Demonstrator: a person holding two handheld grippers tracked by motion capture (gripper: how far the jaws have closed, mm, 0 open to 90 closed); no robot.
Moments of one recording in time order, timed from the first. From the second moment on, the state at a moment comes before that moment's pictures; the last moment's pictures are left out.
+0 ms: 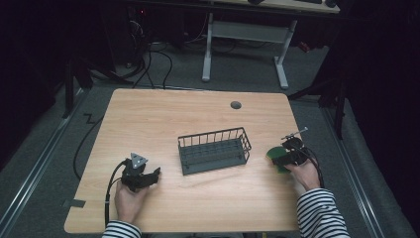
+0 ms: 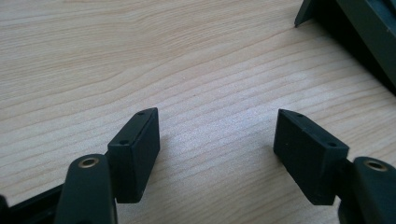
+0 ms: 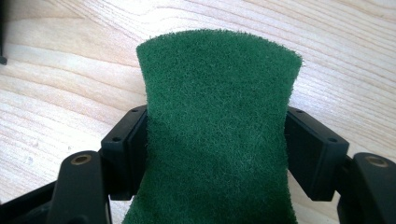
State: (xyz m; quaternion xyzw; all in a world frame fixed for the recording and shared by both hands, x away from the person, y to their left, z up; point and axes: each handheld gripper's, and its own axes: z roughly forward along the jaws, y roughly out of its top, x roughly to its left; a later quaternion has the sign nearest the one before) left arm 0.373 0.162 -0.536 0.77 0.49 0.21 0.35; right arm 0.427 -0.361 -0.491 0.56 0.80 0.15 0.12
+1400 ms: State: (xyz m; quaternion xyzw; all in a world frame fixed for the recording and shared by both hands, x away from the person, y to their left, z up) left arm 0.373 0.162 -0.536 0.77 0.49 0.21 0.35; right arm 0.413 -0.326 -0.418 0.50 0.82 0.23 0.15
